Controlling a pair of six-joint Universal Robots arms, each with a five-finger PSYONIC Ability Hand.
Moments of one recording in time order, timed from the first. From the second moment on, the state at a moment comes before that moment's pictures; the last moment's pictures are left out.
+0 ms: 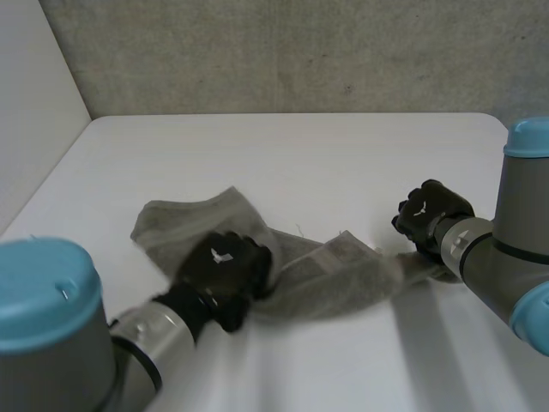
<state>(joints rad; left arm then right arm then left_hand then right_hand) 4.00 -1.74 -1.82 3.24 -1.49 3.26 1.97 -1.22 1.48 0.23 1.61 2.09 1.19 1.19 1.20 1.18 1.19 0.40 0.40 0.41 0.41 0.20</state>
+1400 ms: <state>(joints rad) 4.36 -2.28 -1.20 3.04 -1.17 3.51 1.98 -0.76 1.09 0.28 1.28 2.72 0.39 0.39 0.39 0.39 0.40 0.50 0.50 0.50 0.50 0.34</state>
